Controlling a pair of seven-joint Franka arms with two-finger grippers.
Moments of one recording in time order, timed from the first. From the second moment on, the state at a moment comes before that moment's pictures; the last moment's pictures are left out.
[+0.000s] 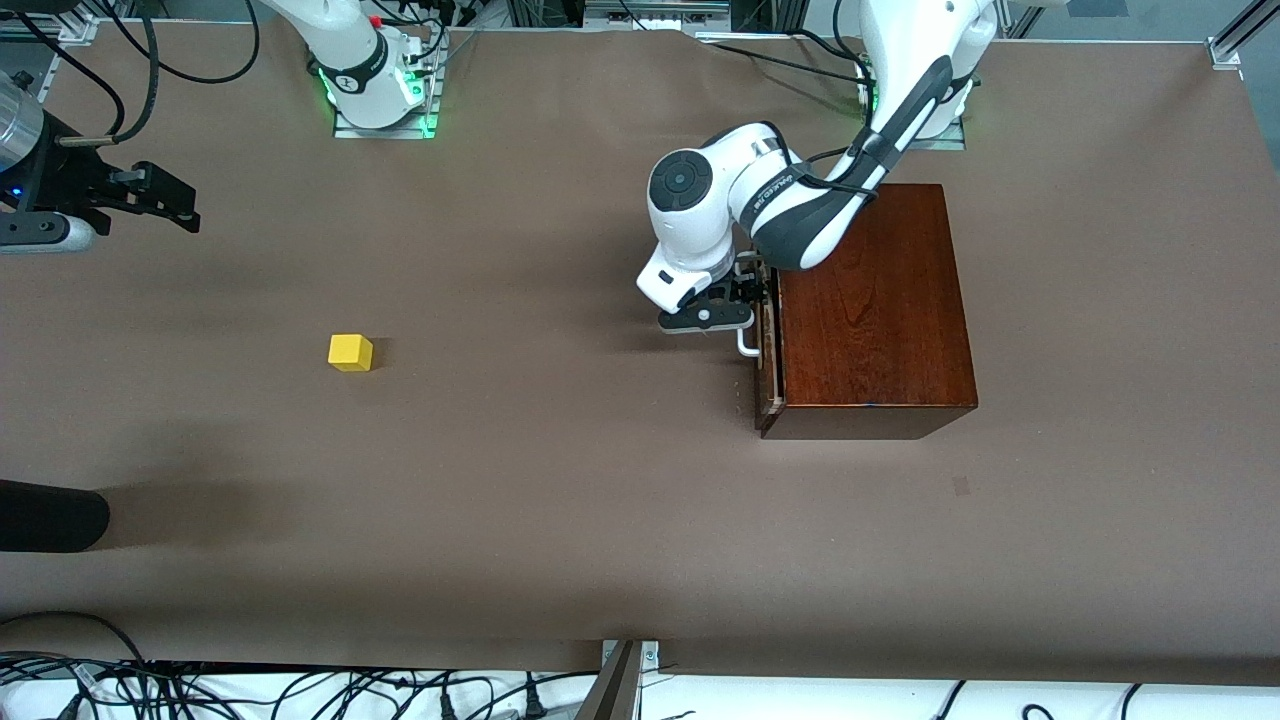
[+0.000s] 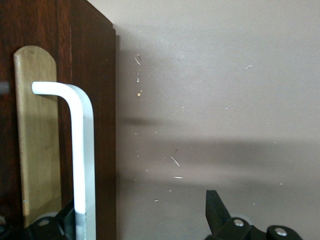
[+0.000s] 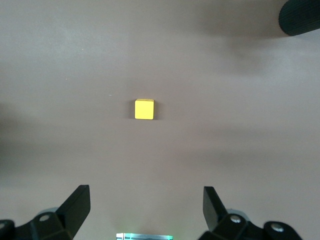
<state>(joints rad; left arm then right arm) -0.37 0.56 -0.44 -1.71 0.39 2.05 -1.02 0.21 -0.02 -0.17 -1.63 -0.04 1.54 -0.02</state>
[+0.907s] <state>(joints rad) -0.54 0.63 -0.36 -1.57 0.35 2.03 -1.10 0.21 -0.02 -0.17 -1.64 -0.04 1.52 -0.02</state>
